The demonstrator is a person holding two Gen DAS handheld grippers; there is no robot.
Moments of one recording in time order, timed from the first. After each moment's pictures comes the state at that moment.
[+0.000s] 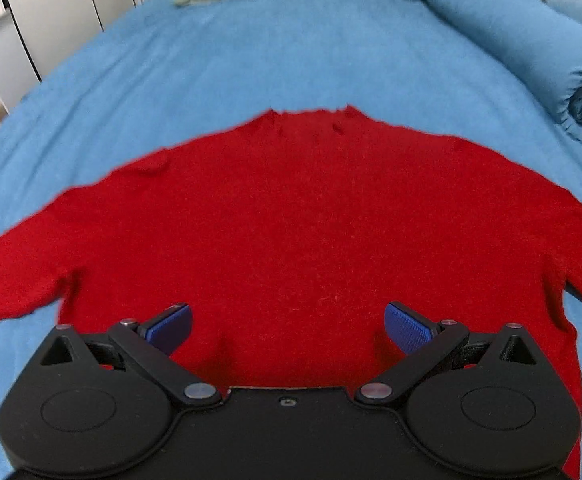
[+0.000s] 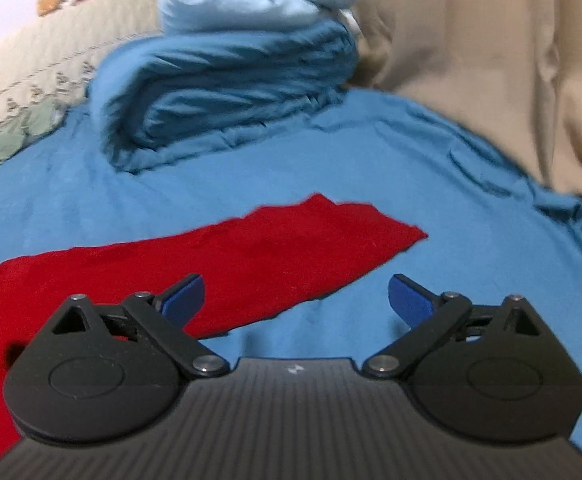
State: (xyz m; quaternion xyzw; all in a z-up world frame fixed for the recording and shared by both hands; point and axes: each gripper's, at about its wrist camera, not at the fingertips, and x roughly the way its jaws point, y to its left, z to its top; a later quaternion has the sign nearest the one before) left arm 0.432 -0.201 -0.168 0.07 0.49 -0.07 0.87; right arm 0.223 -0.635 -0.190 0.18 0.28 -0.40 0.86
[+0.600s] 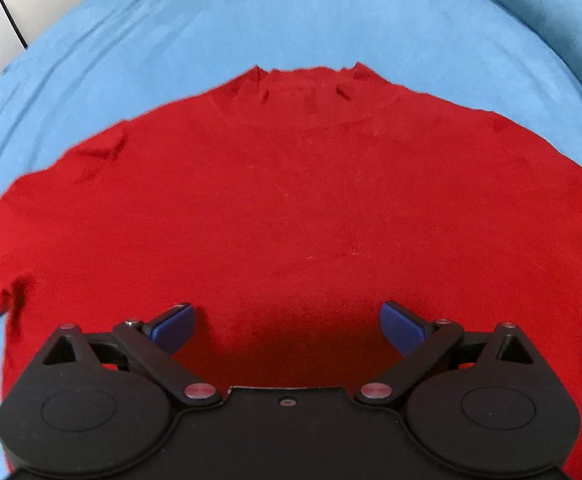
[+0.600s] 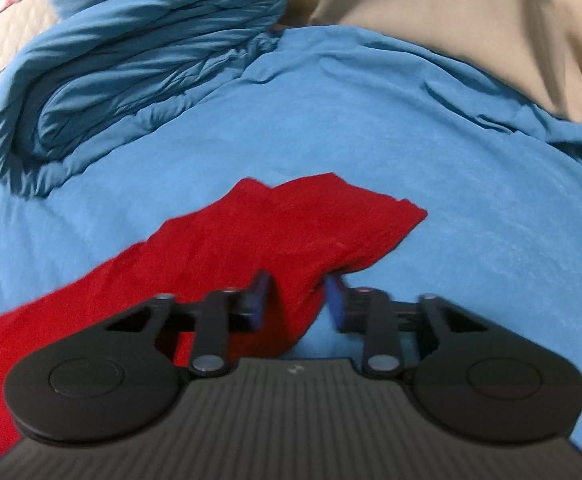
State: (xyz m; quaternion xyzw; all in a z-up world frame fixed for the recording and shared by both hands) left arm 0.492 -0.229 -0.213 0.07 0.54 -0.05 0.84; right arm 0.251 -0.716 -0.231 0.27 0.30 -0.44 0.80
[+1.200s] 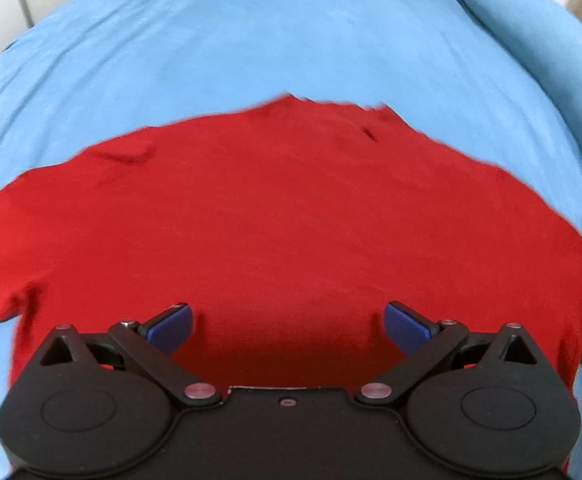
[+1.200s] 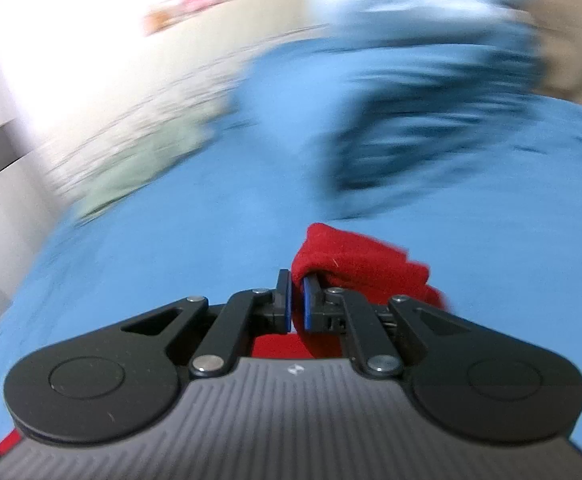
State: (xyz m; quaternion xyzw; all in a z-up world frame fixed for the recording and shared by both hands) left arm 0.503 -0.176 -0.184 0.00 0.53 -0.06 0.85; right arm 0.394 -0.521 -0.109 0.23 0.24 -0.11 0.94
